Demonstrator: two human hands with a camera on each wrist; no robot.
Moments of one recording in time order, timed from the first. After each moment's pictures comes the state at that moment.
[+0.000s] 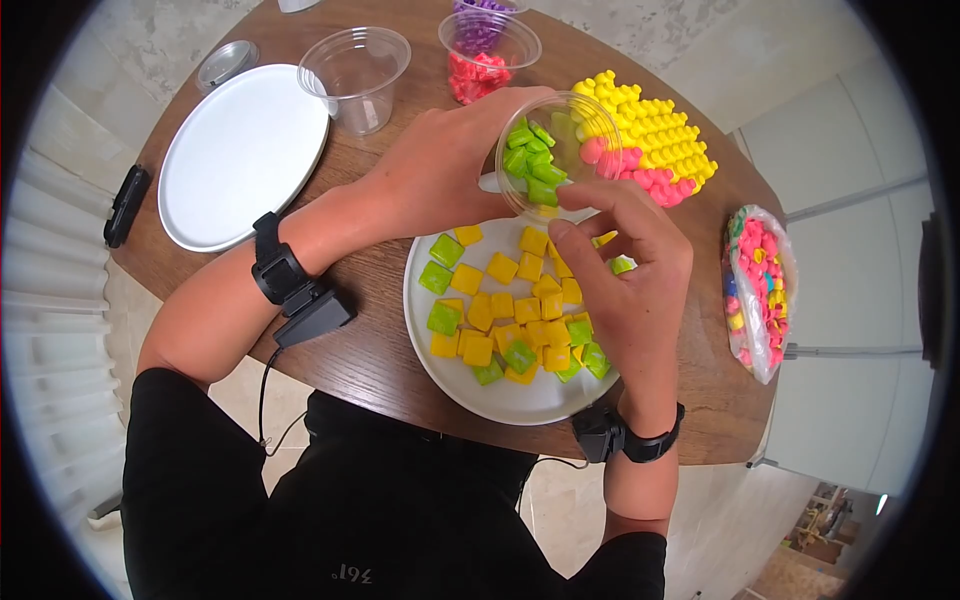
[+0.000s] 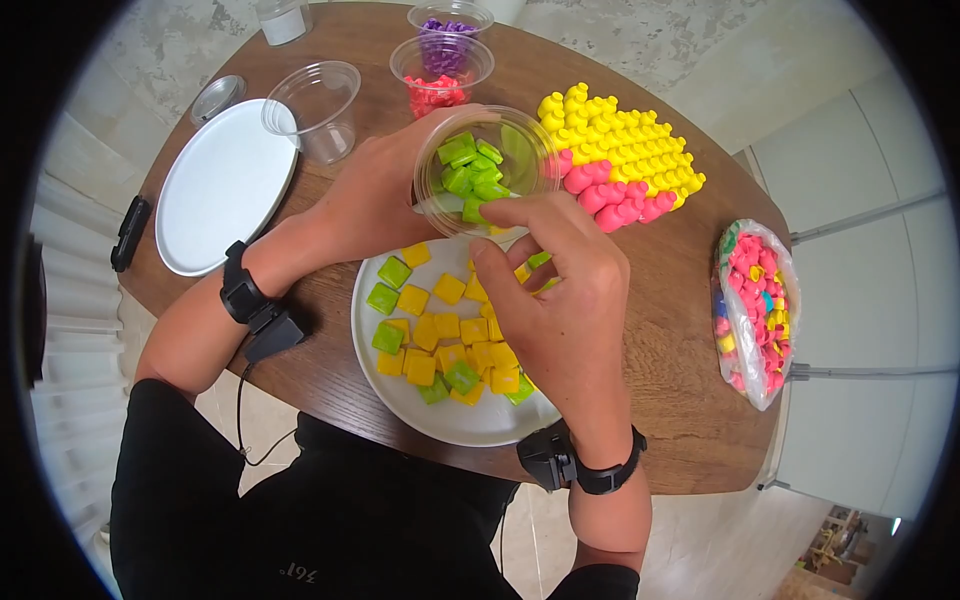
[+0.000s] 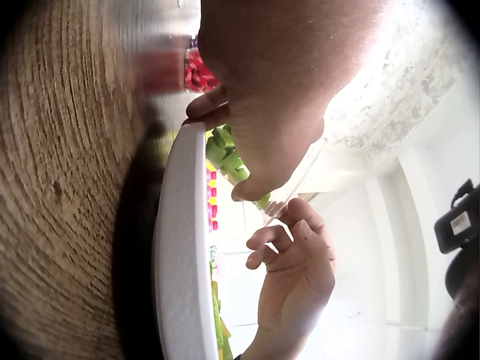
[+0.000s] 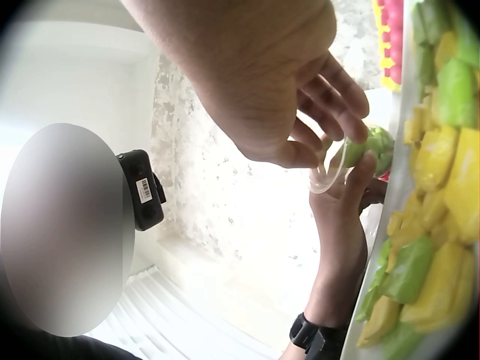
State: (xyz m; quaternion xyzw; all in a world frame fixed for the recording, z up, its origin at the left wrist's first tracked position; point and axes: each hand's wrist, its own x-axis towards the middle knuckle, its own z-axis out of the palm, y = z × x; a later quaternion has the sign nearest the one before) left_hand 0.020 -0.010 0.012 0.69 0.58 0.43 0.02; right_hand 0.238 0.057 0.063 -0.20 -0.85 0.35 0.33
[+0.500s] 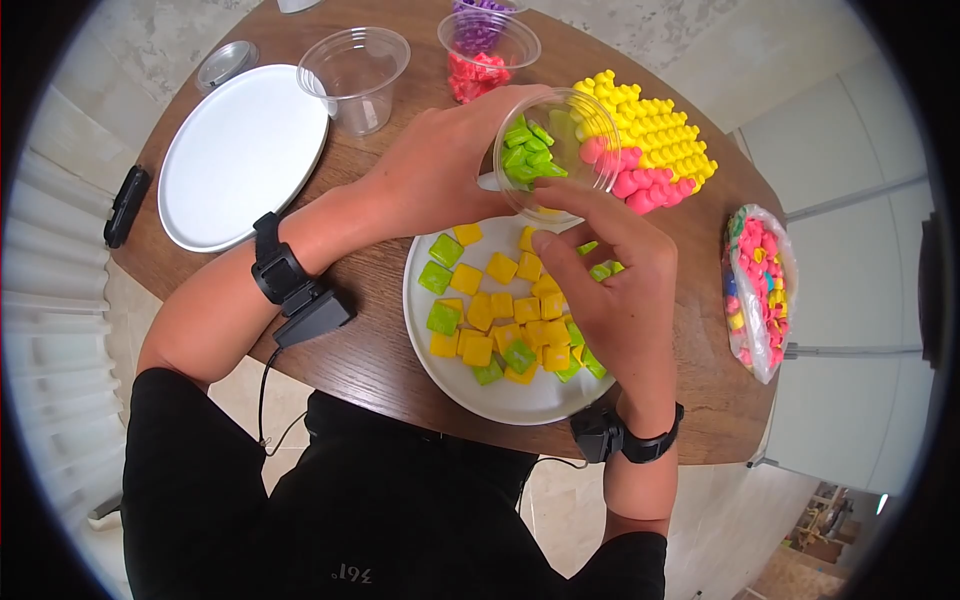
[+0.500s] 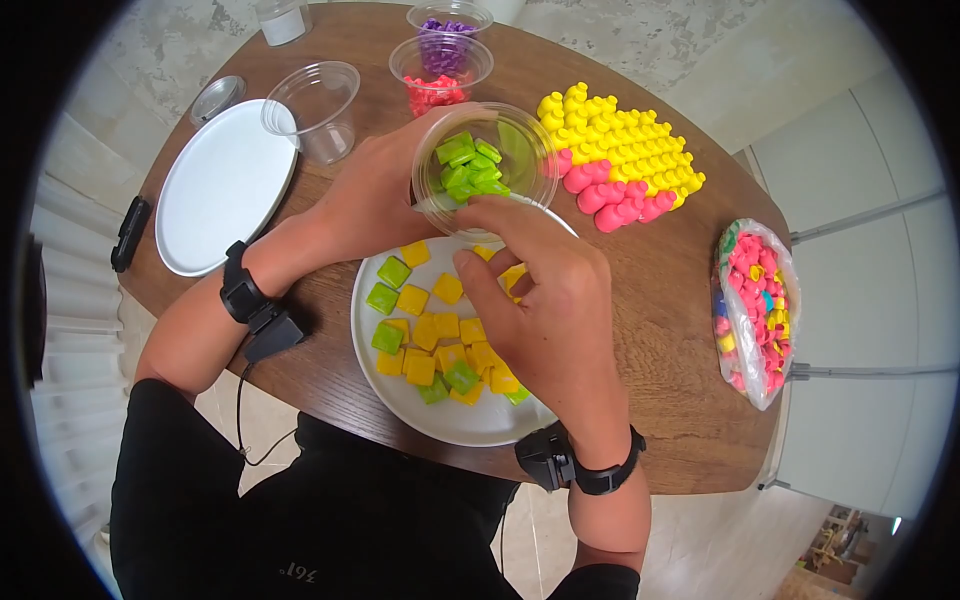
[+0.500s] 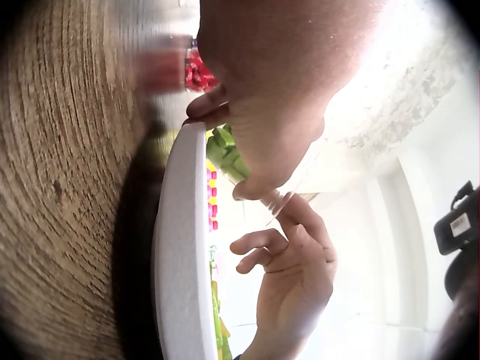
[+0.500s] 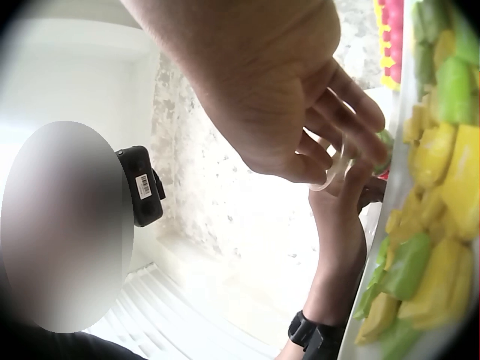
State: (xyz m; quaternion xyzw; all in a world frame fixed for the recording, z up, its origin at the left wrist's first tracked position) left_hand 0.021 -0.010 0.013 0.67 0.59 0.44 0.04; right_hand 0.236 0.053 0.061 -0.18 -0.86 0.36 0.30
